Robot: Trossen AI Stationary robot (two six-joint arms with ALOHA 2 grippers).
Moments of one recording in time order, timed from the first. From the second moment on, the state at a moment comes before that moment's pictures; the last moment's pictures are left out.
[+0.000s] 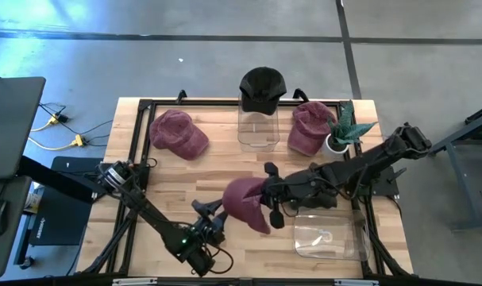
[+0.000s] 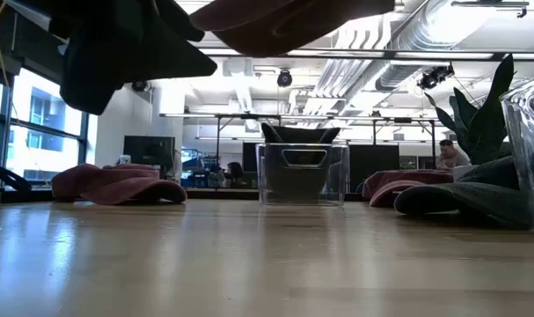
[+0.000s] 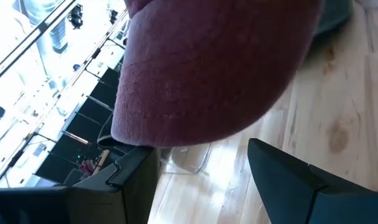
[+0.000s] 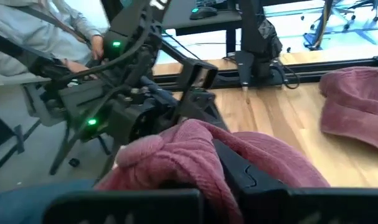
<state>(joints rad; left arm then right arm) -0.76 1.99 1.31 -0.64 -1.48 -0.45 0.39 1.46 1.10 0.05 0.23 0.26</state>
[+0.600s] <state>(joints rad) -0.82 1.99 1.31 -0.44 -1.52 -0.32 0.47 1.45 1.10 0.08 0.17 0.34</state>
